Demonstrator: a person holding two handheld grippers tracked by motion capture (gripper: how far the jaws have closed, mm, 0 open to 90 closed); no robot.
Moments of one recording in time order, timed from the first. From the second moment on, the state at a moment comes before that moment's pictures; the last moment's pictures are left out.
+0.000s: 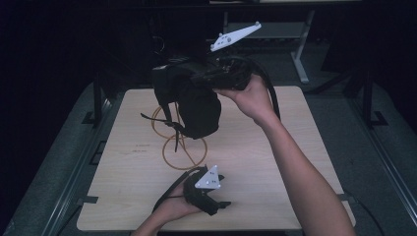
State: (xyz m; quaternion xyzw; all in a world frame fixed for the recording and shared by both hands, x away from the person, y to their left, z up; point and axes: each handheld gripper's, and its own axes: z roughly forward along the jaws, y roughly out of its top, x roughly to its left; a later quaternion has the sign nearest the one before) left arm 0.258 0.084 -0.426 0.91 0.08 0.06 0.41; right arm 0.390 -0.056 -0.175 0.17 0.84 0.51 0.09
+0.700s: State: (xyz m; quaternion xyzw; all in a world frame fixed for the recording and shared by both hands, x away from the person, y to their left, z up) left arm 0.260 0.081 -0.427 0.91 0.07 0.06 0.40; right arm 0.417 -0.004 -0.191 0.17 0.85 0.50 0.05
